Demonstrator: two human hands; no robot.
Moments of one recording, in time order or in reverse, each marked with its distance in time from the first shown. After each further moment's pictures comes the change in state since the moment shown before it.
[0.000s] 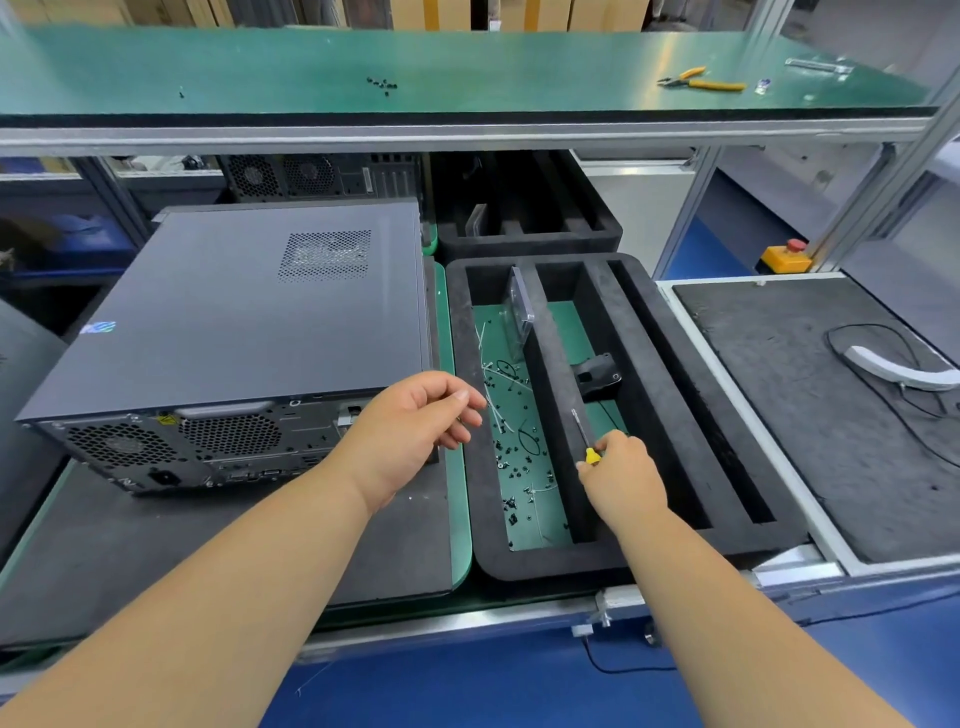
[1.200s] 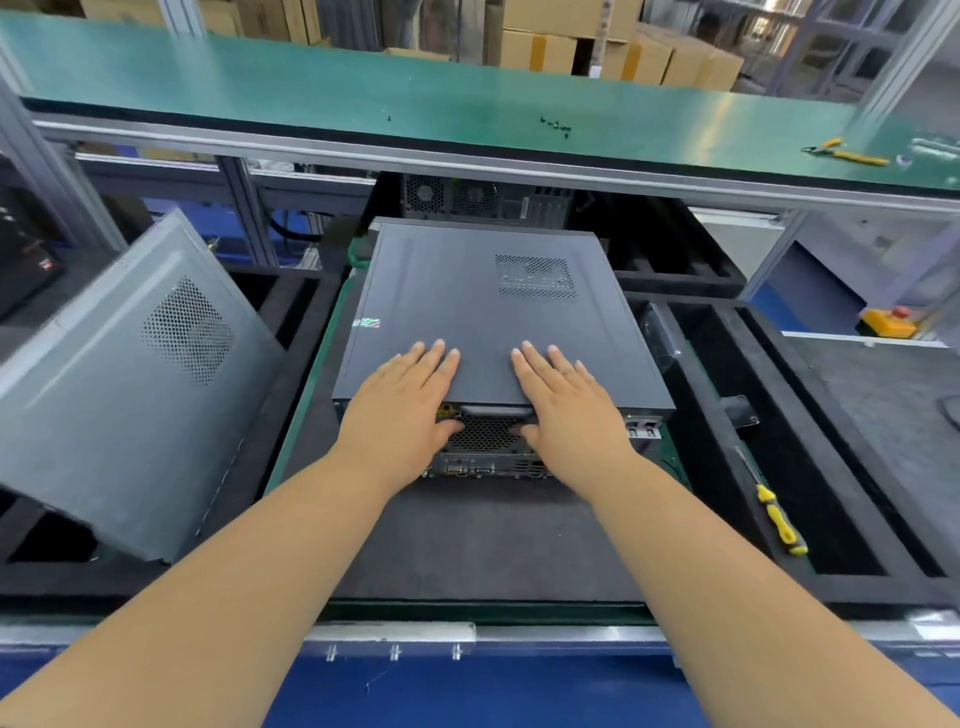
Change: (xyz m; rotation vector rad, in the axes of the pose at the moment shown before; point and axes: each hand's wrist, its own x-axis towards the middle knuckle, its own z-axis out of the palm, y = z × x) left_hand -0.049 -0.080 -0.241 1.343 0.238 0.248; right_hand -0.101 -0.287 0.048 -0.476 0.115 -0.847
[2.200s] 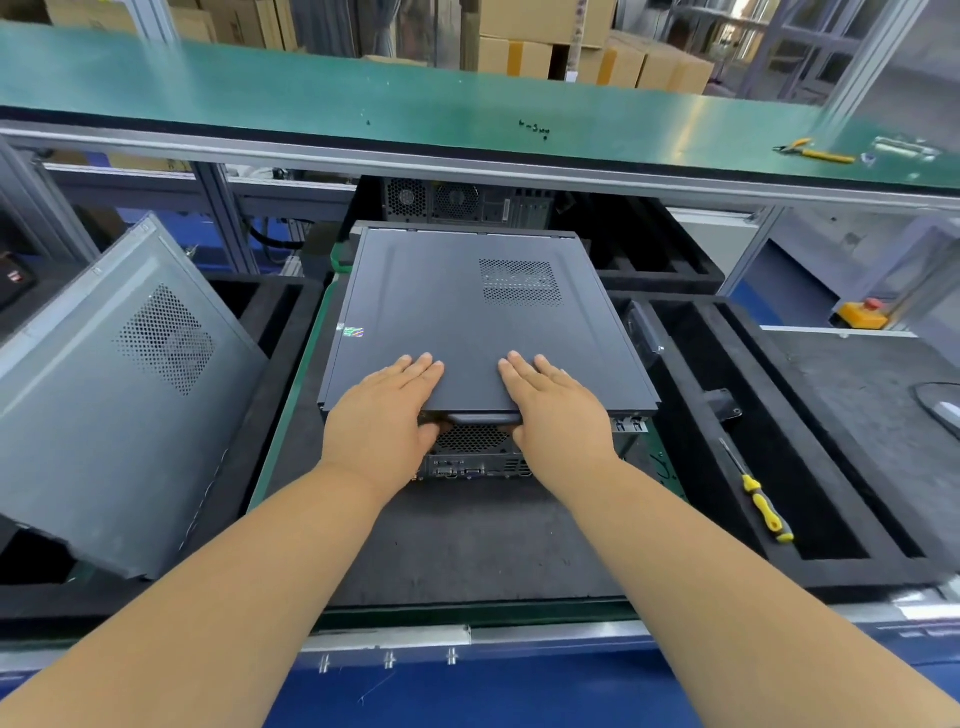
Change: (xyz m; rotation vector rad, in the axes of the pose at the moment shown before) left_hand -0.009 0.004 -0.004 -0.170 0.089 -0.085; right_hand -0.006 -0.012 -0.006 0.010 0.037 0.066
